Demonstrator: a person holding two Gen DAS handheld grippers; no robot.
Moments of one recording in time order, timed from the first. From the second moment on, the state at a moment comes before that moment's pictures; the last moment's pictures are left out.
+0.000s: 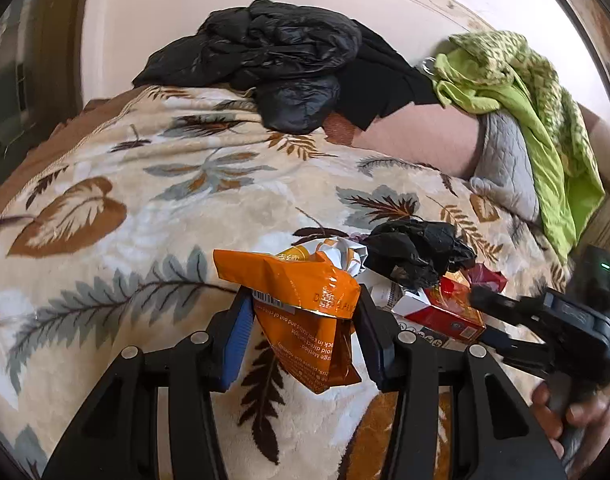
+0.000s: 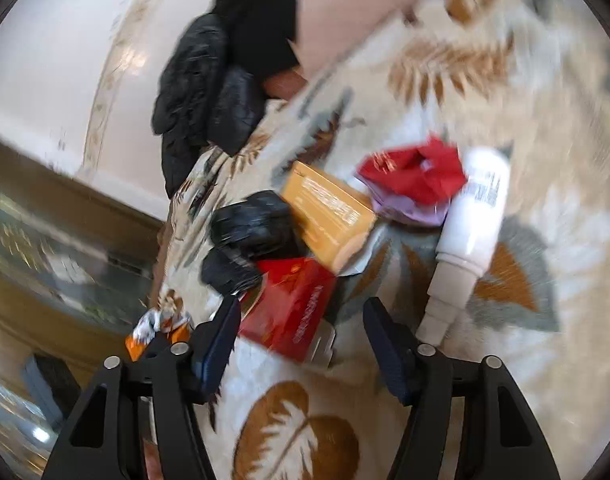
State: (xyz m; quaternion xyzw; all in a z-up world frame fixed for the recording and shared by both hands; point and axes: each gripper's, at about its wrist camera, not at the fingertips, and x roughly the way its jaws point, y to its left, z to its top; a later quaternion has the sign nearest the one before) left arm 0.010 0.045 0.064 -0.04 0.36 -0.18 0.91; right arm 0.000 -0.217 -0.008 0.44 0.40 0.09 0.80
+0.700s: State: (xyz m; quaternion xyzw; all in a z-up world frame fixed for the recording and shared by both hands) left arm -0.039 0.003 0.078 -0.02 0.34 -0.22 0.91; right arm -0.098 -0.230 0.080 0.31 0.29 0.06 0.90
